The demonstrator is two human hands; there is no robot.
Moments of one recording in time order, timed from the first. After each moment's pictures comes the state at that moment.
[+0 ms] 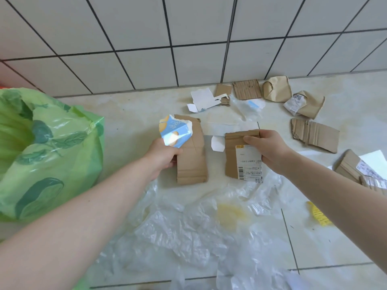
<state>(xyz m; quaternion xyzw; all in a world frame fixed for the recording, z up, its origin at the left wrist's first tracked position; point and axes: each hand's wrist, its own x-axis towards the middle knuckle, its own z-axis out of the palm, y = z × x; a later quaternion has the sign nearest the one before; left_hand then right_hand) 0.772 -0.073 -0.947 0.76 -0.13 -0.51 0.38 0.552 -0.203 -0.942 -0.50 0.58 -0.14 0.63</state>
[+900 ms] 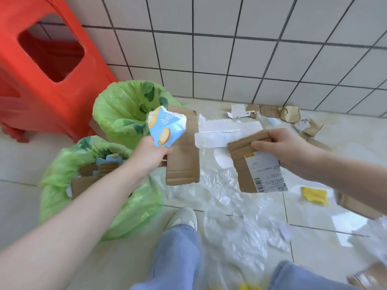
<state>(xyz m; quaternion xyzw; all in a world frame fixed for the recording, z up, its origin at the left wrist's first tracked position) 0.752 0.182 -0.758 0.78 -0.17 -0.36 0.49 0.534 -0.005 -0.724 -0.69 0.41 -0.02 0.60</state>
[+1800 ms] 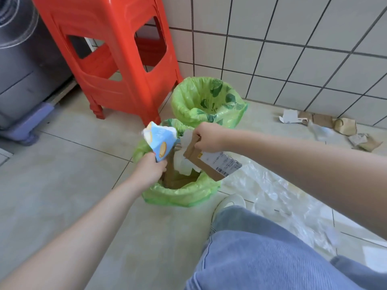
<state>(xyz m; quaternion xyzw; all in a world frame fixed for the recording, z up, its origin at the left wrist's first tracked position) 0.816 0.377 -0.775 0.87 -0.13 -0.28 0.38 0.757 0.196 -0.712 -0.93 0.17 0.19 0.27</state>
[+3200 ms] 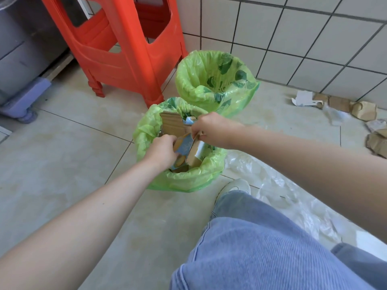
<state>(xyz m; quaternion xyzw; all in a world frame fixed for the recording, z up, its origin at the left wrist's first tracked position) 0.820 0.354 -0.806 0.92 -0.26 -0.23 0.19 0.754 0.190 -0.757 -0.98 -0.01 0.12 0.15</state>
